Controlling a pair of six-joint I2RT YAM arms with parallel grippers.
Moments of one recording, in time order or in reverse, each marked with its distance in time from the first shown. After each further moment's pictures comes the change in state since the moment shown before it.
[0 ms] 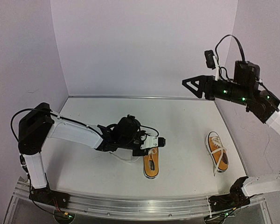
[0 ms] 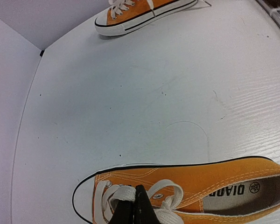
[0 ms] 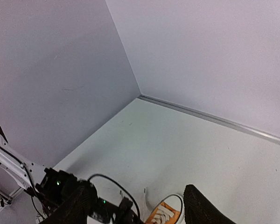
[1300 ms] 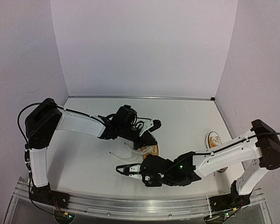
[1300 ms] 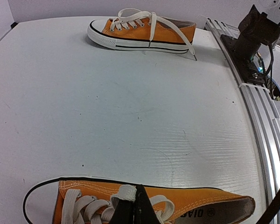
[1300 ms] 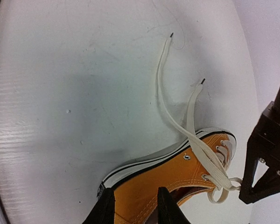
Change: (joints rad) left arm 0.153 0.098 0.126 -0.048 0.424 -0.428; right arm 0.756 0.585 -0.337 0.184 0.707 -0.669
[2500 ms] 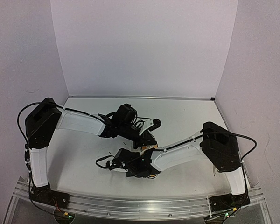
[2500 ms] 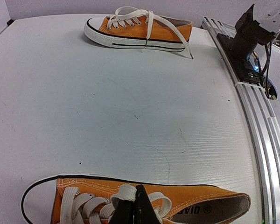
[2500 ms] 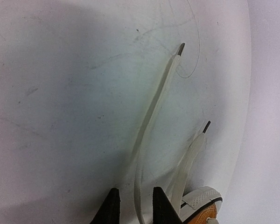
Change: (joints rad) left arm 0.008 0.001 0.024 -0.051 0.027 0.006; right arm -0.103 0.492 0.438 -0.017 0.111 -0.234
